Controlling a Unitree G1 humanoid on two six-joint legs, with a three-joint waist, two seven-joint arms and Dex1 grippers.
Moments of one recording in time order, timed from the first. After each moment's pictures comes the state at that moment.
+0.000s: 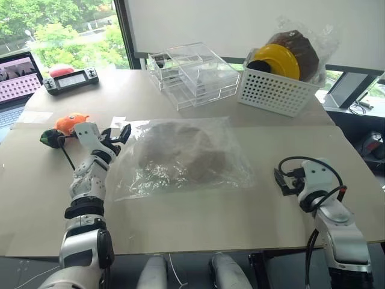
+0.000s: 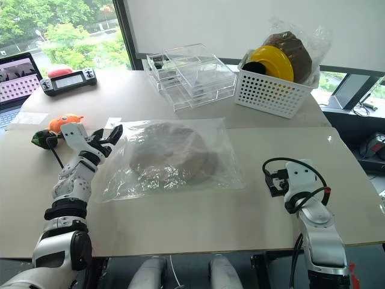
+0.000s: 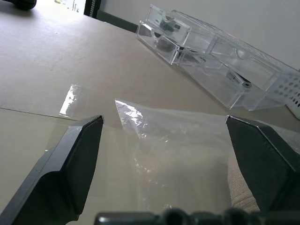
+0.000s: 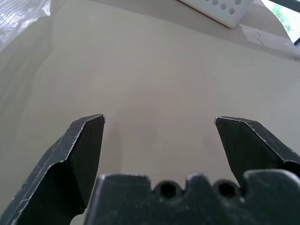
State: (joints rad) left arm -0.66 0.37 0.39 0.67 -0.43 0.11 -0.47; right arm -0.03 -0.44 -0.23 -0.33 0.10 0.53 0.23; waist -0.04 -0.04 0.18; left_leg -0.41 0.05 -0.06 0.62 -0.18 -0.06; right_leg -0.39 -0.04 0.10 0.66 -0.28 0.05
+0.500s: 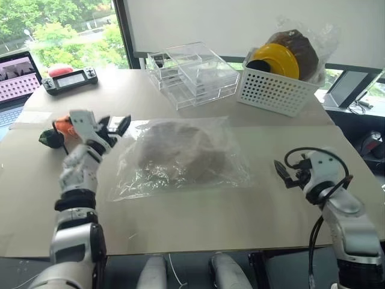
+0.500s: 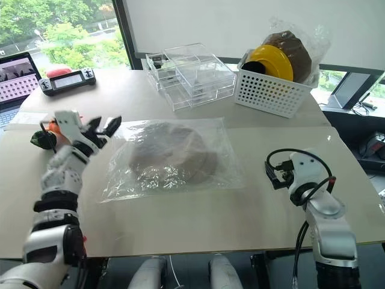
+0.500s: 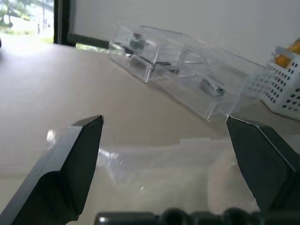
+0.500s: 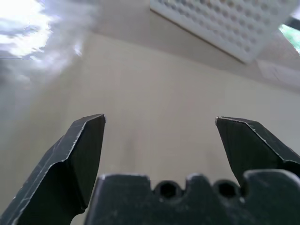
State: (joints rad) left arm -0.78 0.54 0.26 0.56 -0.41 0.16 -0.75; right arm -0.12 -0.59 -0.25 -0.39 0.29 0.59 0.48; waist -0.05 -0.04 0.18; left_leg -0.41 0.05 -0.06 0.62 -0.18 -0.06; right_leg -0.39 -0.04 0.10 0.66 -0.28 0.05
